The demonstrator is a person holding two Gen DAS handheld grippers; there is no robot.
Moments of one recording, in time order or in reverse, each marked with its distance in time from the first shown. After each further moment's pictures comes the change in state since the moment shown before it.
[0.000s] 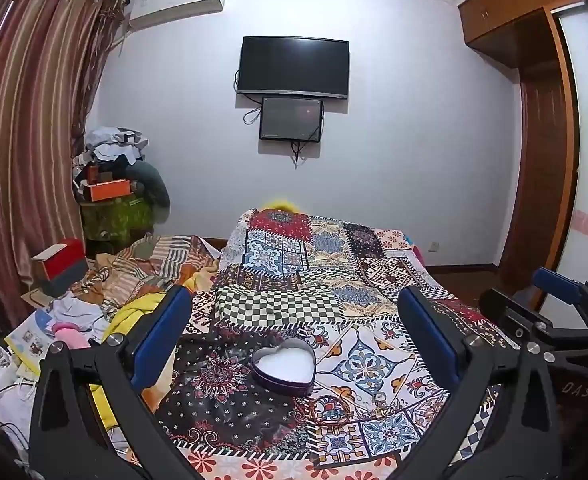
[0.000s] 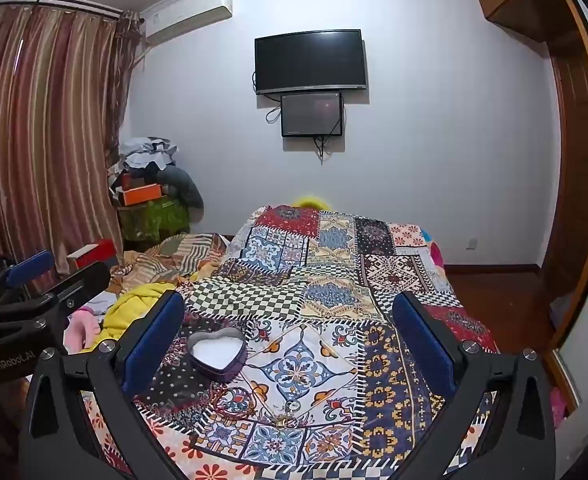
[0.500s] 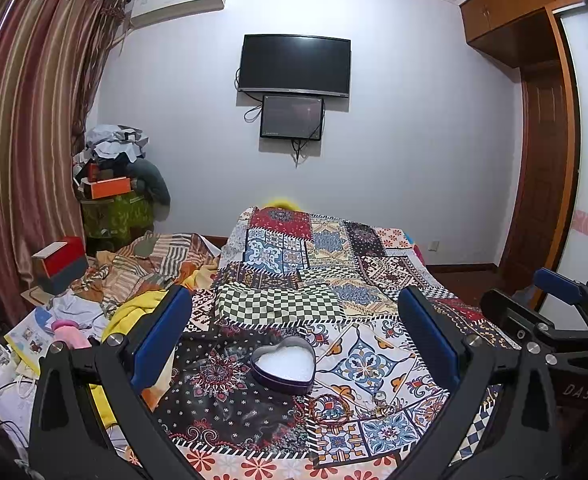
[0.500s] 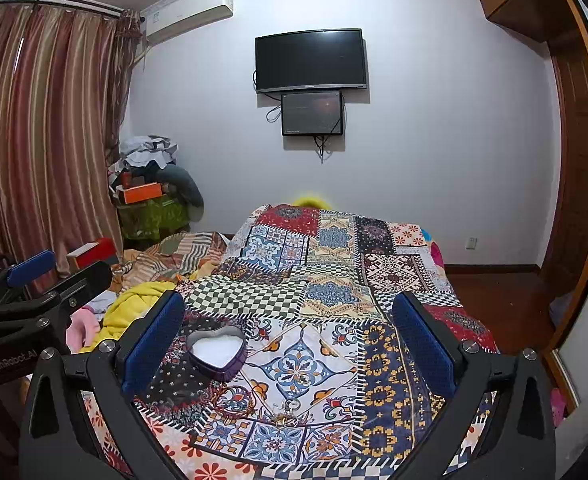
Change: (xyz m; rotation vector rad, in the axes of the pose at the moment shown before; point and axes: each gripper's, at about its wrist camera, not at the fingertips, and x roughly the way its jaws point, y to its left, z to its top) left arm -0.002 0.000 0.000 -0.003 0.003 0.000; right arm -0.001 0.001 0.001 -0.003 0.004 -0.001
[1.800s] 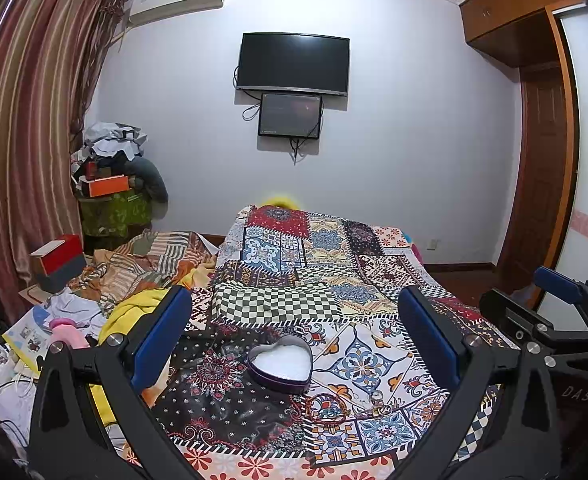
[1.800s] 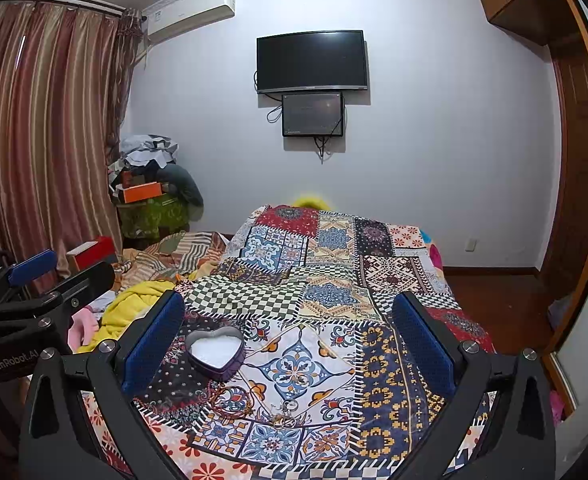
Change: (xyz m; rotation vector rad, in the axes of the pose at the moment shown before) left arm 0.005 0.003 -0.001 -0.007 0.011 -0.001; right arm 0.002 -0.001 -0.004 -0.007 0.000 -0.001
